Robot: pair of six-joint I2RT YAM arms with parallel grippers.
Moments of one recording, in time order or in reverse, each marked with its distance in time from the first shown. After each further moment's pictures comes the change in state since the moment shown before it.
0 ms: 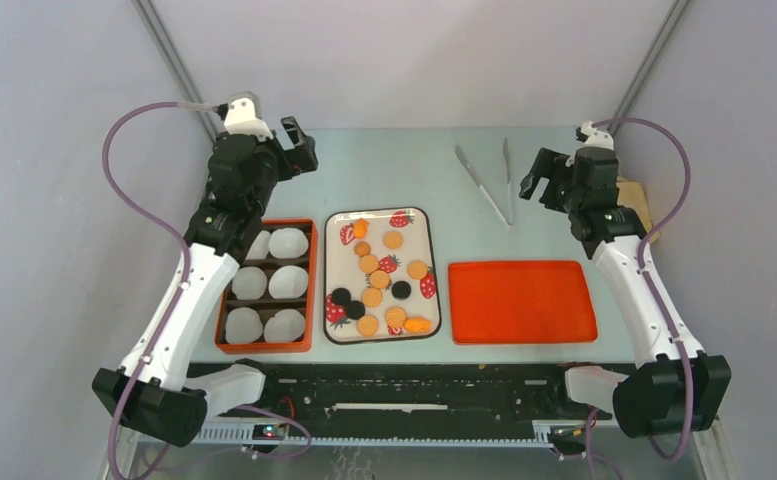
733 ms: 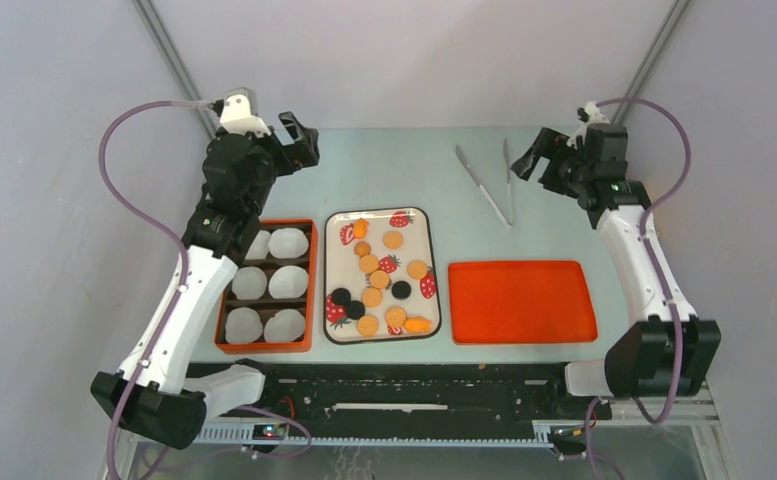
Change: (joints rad) left arm 0.000 -0.013 0.000 0.066 0.053 -0.024; right arm -0.102 0.124 0.124 -0.024 -0.288 0.079
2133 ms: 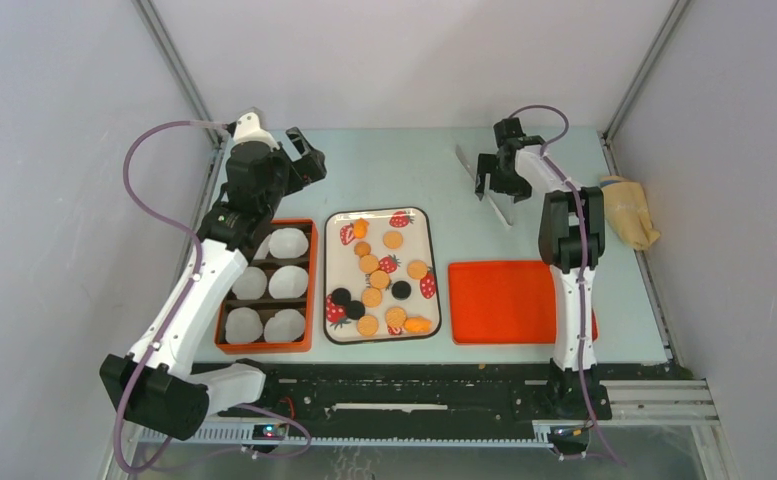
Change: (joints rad) left arm 0.001 0.048 -0.074 -0.099 -0.034 -0.178; right arm 0.171 1.025 0.750 -0.358 0.330 -0.164
